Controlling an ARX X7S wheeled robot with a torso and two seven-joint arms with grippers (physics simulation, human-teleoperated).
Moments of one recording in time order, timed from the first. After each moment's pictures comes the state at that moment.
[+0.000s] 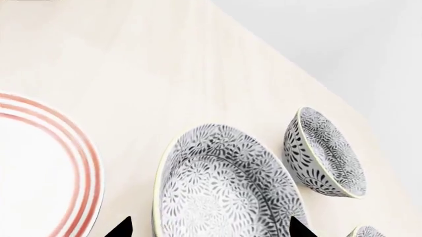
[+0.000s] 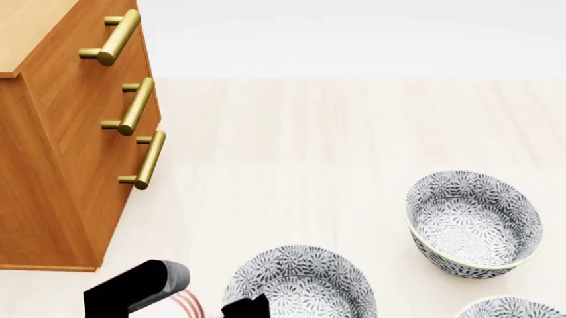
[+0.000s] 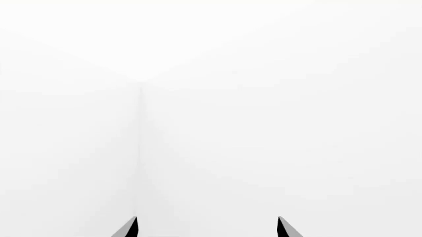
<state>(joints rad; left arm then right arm) -0.27 -0.07 0.41 0.43 -1.19 -0.61 -0.94 -0.79 0.00 0.82 -0.93 0.32 -0.29 0.47</state>
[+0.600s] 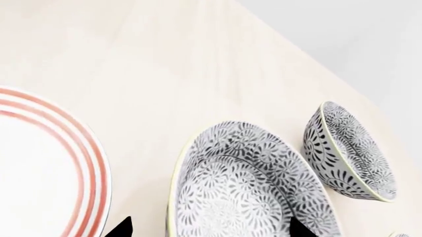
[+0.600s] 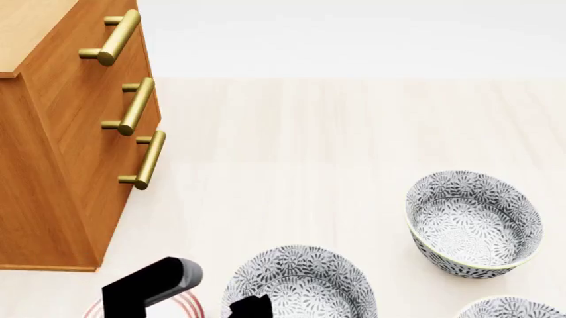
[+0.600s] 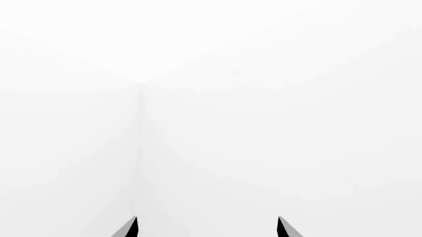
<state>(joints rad) -0.31 -0.09 0.45 0.28 -1.16 -0.55 -0.87 -0.79 0.00 0.84 -0.93 0.33 -0.30 0.46</state>
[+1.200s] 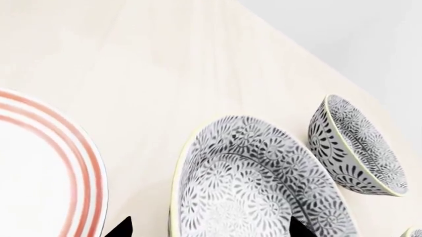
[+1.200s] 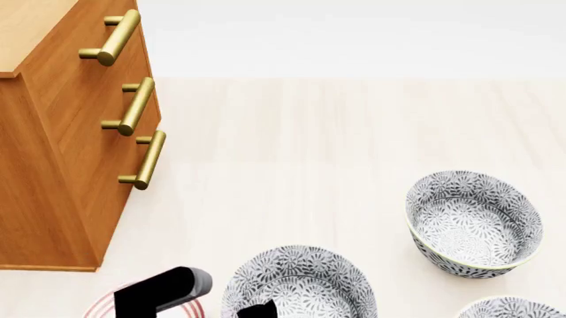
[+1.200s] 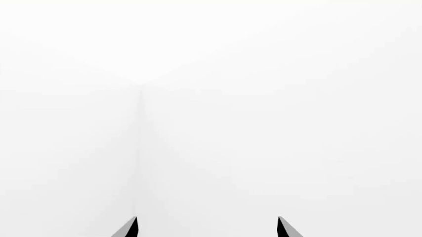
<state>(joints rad) -0.32 -0.10 0.52 0.20 -1.10 -0.47 -0.77 -0.79 0.00 0.85 -0.93 0.34 -0.30 0.46</state>
